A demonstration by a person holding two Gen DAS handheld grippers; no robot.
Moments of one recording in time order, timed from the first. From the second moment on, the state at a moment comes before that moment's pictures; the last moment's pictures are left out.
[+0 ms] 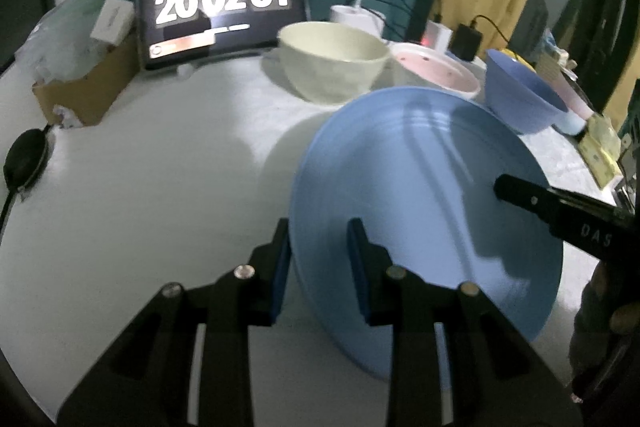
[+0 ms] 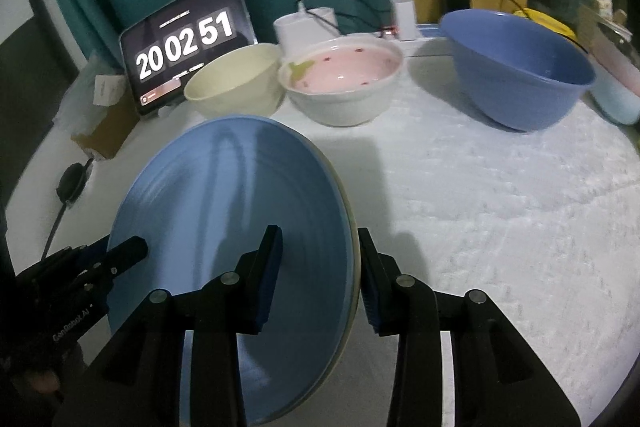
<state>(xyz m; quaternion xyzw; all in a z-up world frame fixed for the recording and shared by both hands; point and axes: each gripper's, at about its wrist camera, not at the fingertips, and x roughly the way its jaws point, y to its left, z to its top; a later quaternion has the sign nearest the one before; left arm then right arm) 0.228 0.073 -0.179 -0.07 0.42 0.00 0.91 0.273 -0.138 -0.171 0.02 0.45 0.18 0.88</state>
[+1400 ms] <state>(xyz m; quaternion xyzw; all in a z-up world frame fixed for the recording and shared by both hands) 0.222 0.107 -0.148 -0.06 0.37 0.08 0.92 0.283 -0.120 -0.164 0.00 0.44 0.18 0.88</state>
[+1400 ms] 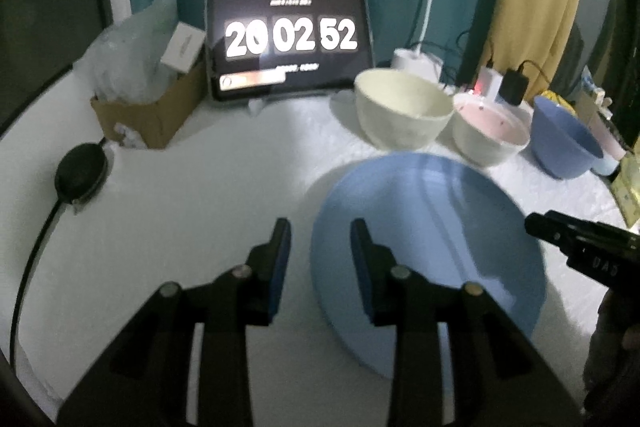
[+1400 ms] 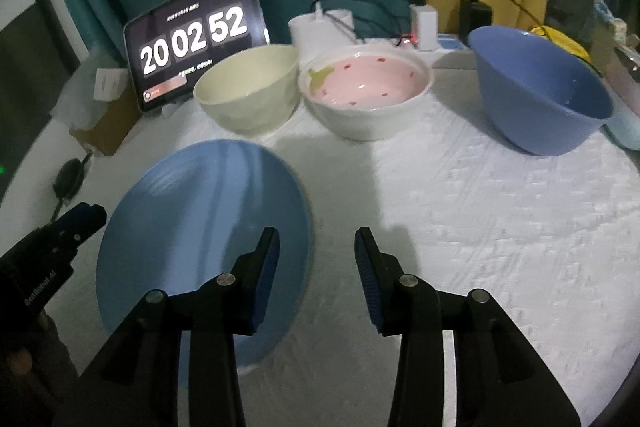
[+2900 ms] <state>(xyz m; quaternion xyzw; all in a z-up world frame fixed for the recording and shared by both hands) 0.336 -0.121 -0.109 -0.03 0.33 -0.10 0.94 0.352 -0.328 -0.125 0.07 0.38 0.09 0.92</state>
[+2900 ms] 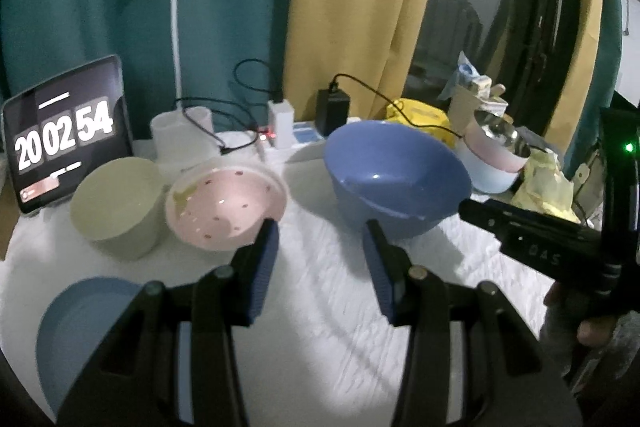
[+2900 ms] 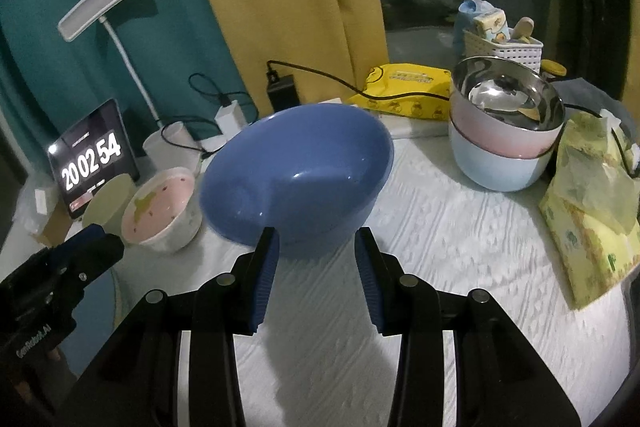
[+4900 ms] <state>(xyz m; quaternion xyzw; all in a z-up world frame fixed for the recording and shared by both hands) 0.342 -0.153 -0.127 -0.01 0.35 -0.12 0.93 0.333 -0.330 -0.136 0.07 0.39 0.07 0.91</state>
